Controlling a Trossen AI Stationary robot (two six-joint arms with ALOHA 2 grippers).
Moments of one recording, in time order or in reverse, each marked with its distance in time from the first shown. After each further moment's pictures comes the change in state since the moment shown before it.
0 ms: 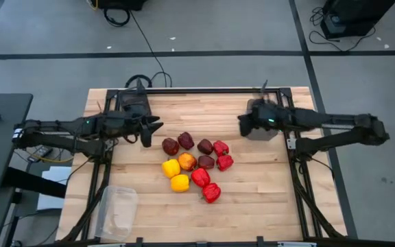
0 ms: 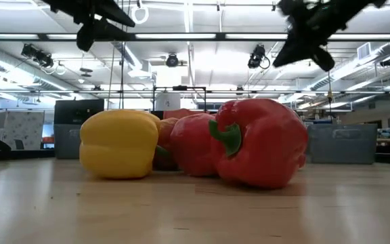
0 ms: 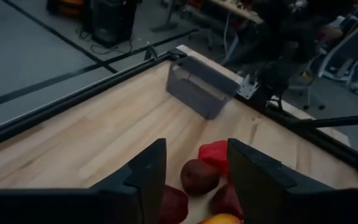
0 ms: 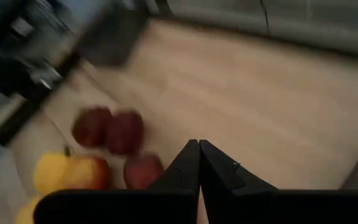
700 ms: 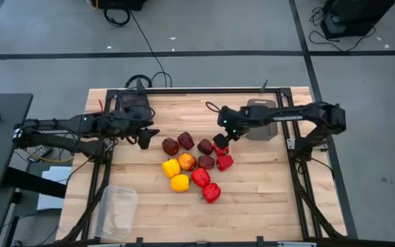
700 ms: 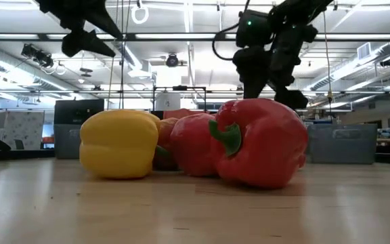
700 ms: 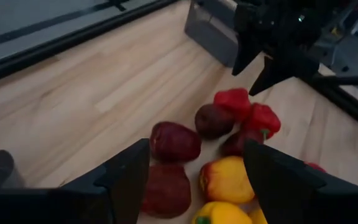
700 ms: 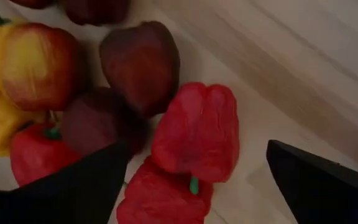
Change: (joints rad) left arm 0.004 0.013 0.057 -0.296 0.066 -0.136; right arm -0.049 0.565 0.213 -0.131 -0.484 -0.045
